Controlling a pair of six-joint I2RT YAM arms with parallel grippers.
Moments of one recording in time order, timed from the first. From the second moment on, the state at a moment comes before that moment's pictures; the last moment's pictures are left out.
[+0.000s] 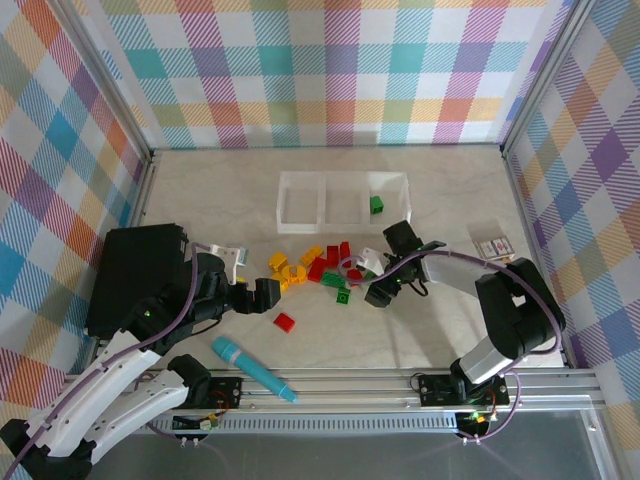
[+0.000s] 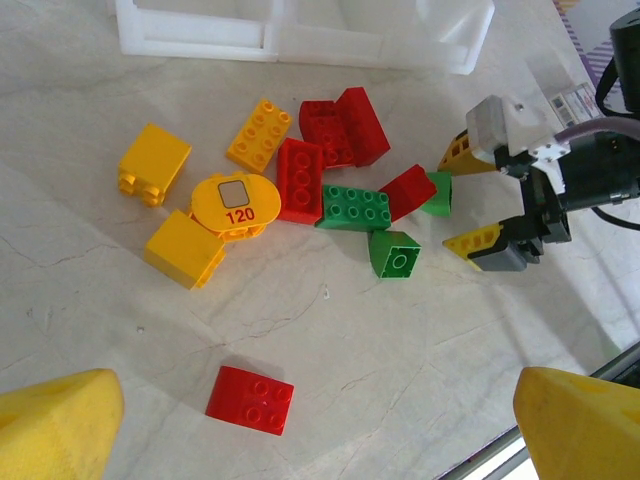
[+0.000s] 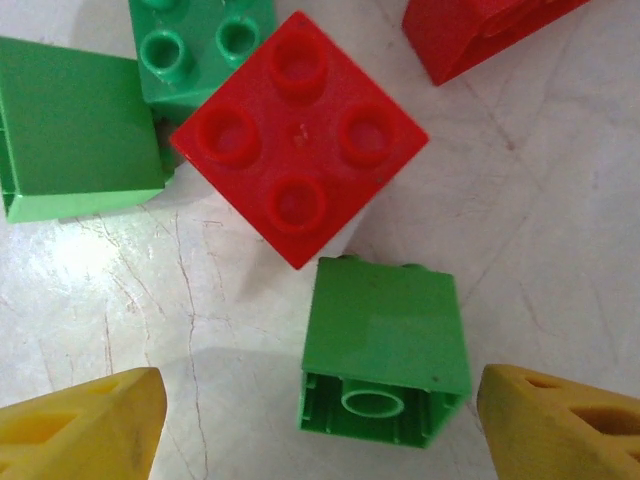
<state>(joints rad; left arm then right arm) -0.65 0.67 0.74 -0.74 0.06 -0.53 0.48 1.57 0.79 -0.41 -0.29 -0.64</state>
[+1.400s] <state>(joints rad) -0.65 0.67 0.74 -0.74 0.03 -0.53 0.52 1.54 0.86 -0.35 -0.13 -0.64</state>
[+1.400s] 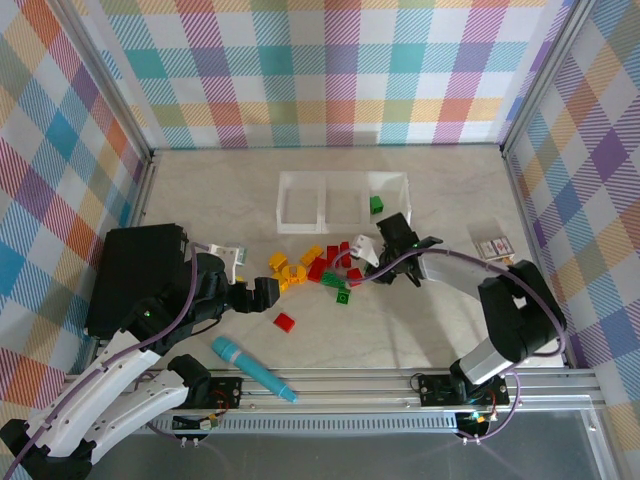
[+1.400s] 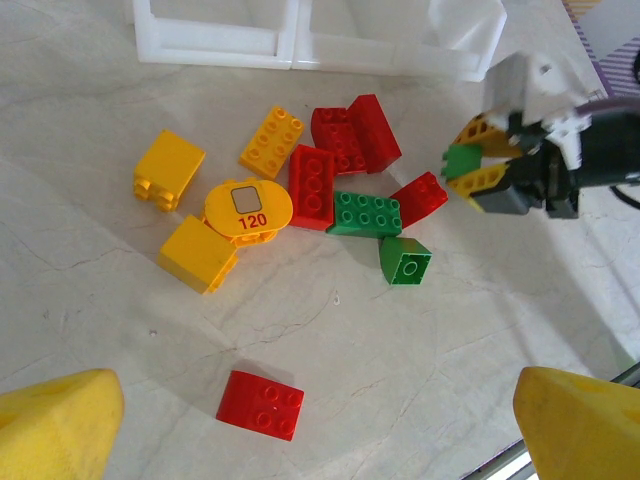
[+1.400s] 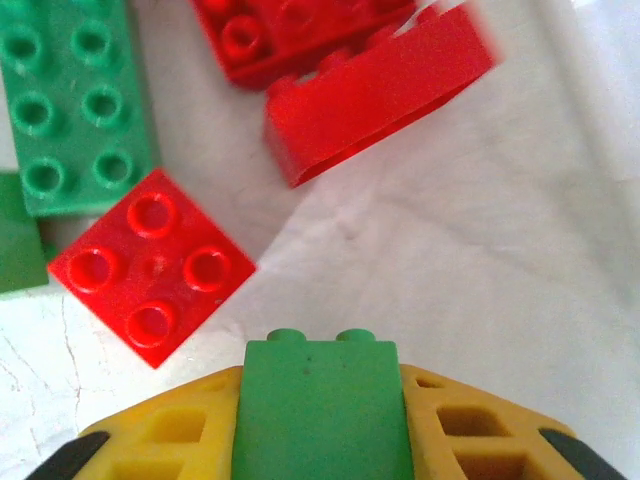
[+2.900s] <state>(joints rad) -0.65 0.66 0.74 -0.77 -0.01 -0.53 0.27 1.97 1.55 -0.58 0.02 -0.16</state>
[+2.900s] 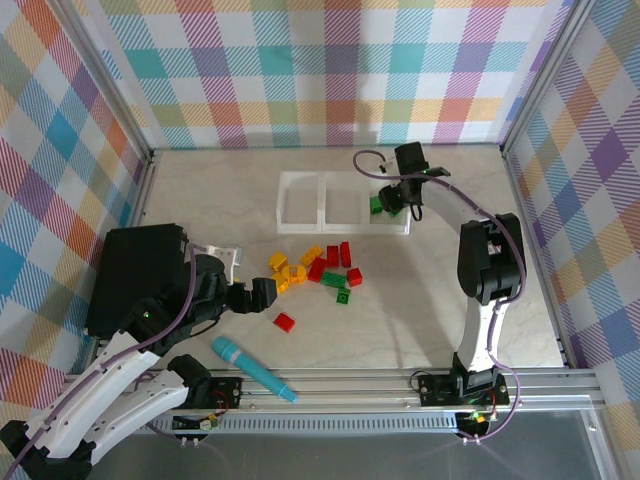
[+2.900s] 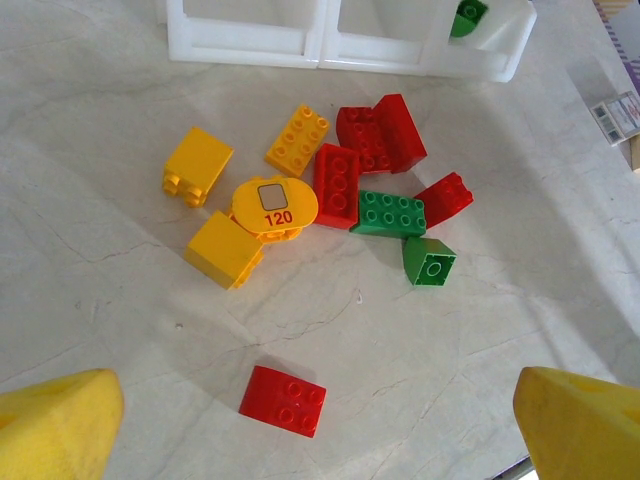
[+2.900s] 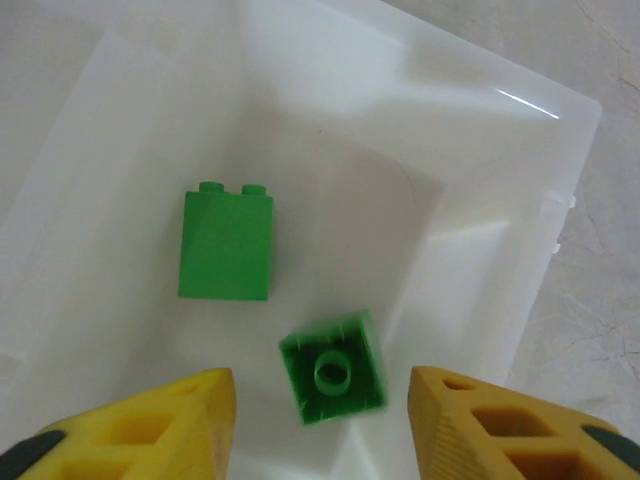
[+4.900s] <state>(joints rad) -0.65 0.71 0.74 -0.76 0.01 -0.53 0.69 1.87 1.32 -0.89 -0.01 0.47</state>
